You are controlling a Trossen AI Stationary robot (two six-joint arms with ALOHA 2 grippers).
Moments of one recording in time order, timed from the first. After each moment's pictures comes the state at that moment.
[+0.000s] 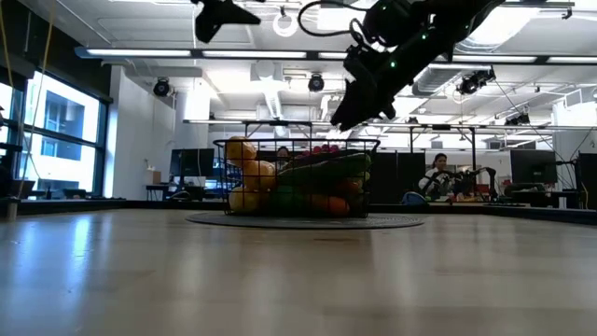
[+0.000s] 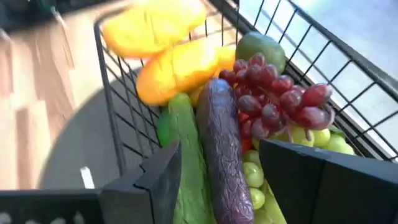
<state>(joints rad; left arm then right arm) 0.36 1.16 1.12 -0.37 0.06 -0.33 -0.37 1.49 0.98 -0.13 0.05 0.08</state>
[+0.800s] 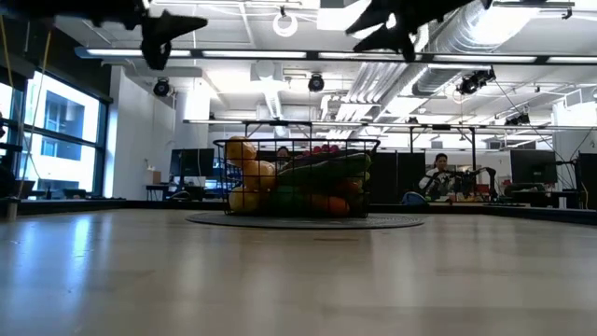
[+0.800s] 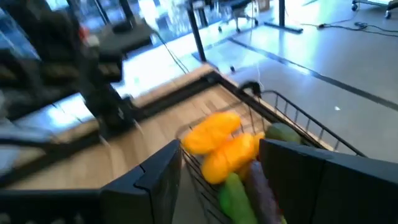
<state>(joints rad) 0.22 0.67 0.48 0.16 0.04 -0.44 -0.30 1.17 0.98 -0.10 0.06 0.26</state>
